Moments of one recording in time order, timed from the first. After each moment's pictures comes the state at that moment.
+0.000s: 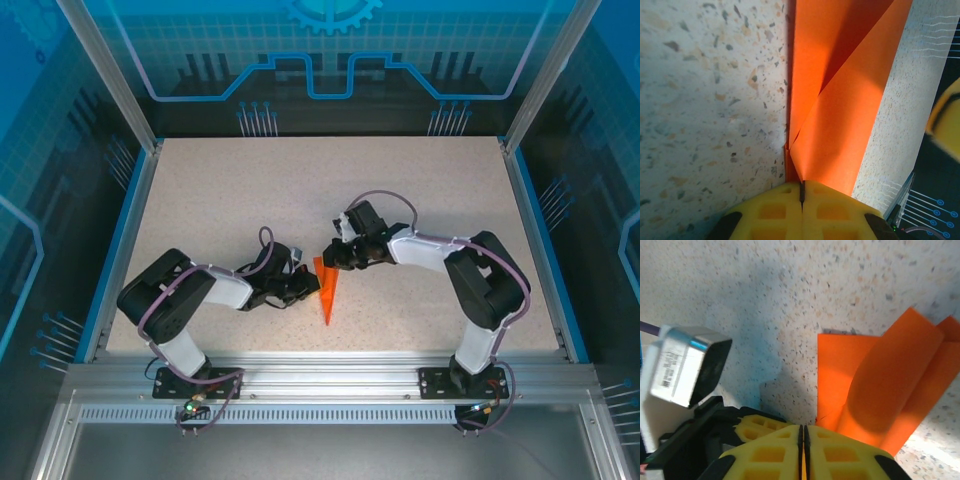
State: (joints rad) left arm -0.58 1.69 0.50 0.42 0.46 -1.11; right arm 0.62 1.79 1.03 -0.23 -0.47 0.65
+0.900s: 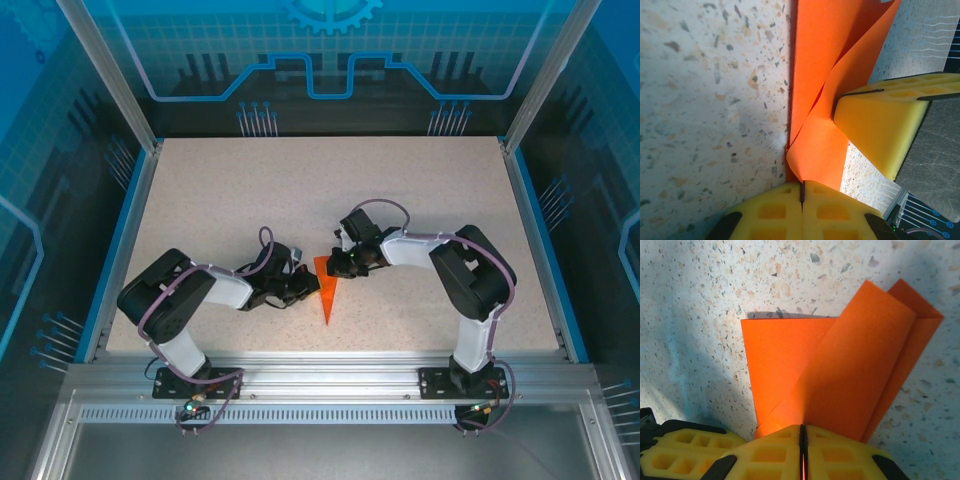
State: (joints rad) left arm -0.58 1.69 0.50 0.42 0.46 -1.11; right arm 0.62 1.88 1.03 -0.26 -0.40 0.65
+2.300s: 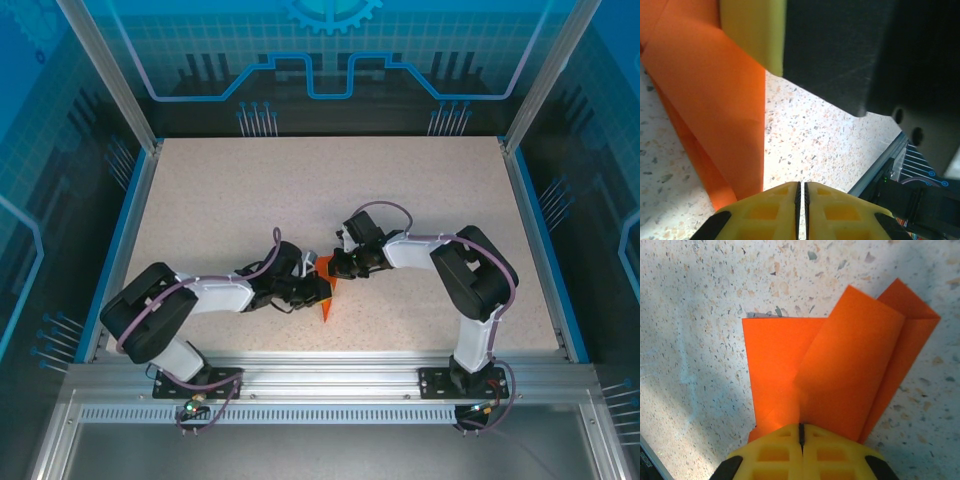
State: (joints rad) left arm -0.68 1.56 0.57 0.22 0.52 -1.07; right arm 0.61 1.87 0.98 -0.20 -0.42 0.66
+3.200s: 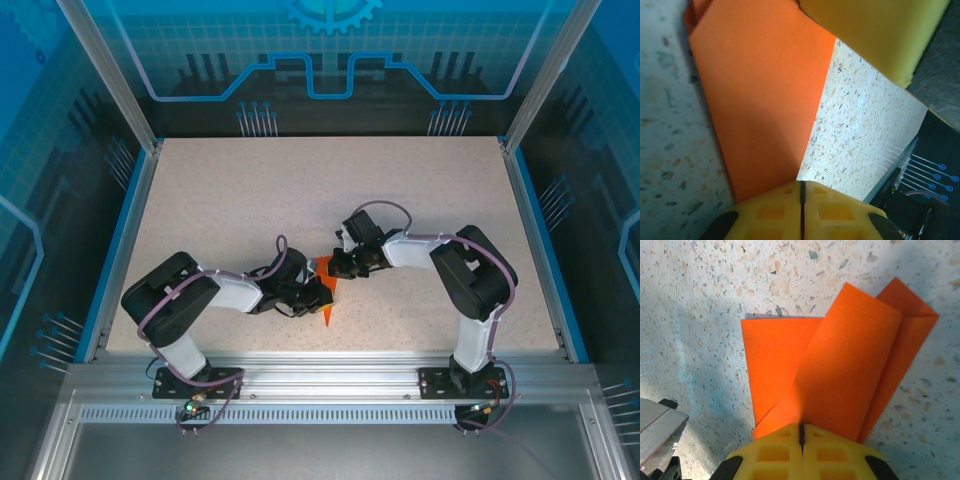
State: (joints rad) left arm -0.70 1.68 0.55 0.31 0.52 -1.17; right arm 0.61 1.87 1.00 -0.22 -0.43 0.65
